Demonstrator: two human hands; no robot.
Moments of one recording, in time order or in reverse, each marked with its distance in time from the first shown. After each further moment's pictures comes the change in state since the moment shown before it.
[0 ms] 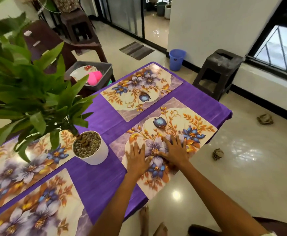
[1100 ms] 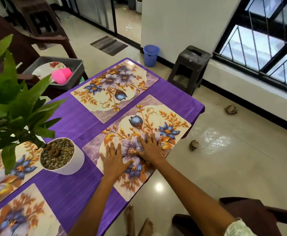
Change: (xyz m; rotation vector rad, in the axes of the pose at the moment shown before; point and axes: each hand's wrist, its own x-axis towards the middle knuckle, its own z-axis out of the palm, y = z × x) left_hand 0.011 -0.014 -0.002 -0.009 0.013 -0.007; right_hand 0.005 -0.018 0.000 0.044 -0.085 0.013
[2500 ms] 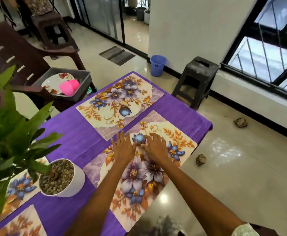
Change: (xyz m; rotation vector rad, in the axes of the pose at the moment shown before) left_hand 0.100 0.057 -0.063 0.044 0.171 0.007; right_hand 0.063 0.011 -0.052 0.084 0.268 -0.028
